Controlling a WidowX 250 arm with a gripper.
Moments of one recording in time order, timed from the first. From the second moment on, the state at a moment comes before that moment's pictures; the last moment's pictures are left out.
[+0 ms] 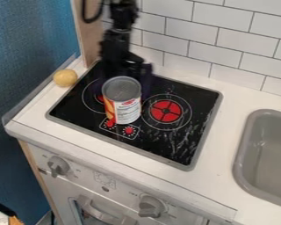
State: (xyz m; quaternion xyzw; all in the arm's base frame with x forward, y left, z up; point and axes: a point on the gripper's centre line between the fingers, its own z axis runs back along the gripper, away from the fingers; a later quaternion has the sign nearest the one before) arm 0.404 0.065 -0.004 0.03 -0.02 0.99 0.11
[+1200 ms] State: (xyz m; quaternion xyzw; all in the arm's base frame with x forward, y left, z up) arm 0.340 -0.077 -0.002 0.04 0.02 0.93 0.37
